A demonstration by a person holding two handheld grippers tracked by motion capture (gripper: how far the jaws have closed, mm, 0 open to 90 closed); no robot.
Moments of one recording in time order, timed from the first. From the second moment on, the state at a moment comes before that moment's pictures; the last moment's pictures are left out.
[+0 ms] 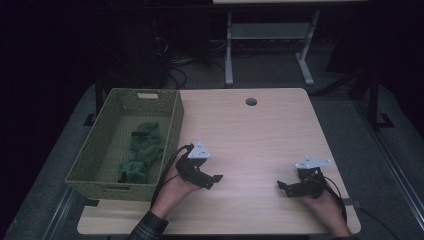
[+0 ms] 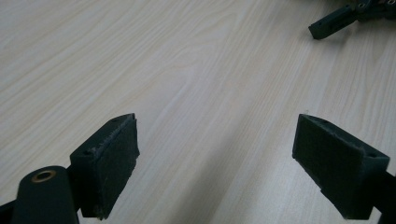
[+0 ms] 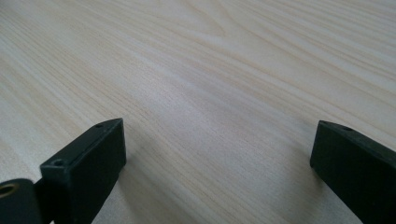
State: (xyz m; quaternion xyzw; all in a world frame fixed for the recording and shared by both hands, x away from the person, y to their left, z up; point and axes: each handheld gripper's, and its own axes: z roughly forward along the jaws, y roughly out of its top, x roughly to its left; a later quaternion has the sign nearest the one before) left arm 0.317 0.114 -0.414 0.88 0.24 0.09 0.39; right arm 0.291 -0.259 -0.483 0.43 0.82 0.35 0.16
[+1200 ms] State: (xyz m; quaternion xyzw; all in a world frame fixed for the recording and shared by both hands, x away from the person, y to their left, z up) left arm 0.341 0.141 -0.358 0.88 0.25 0.08 0.39; right arm 0.290 -0.259 -0.483 0.44 0.81 0.34 0.17
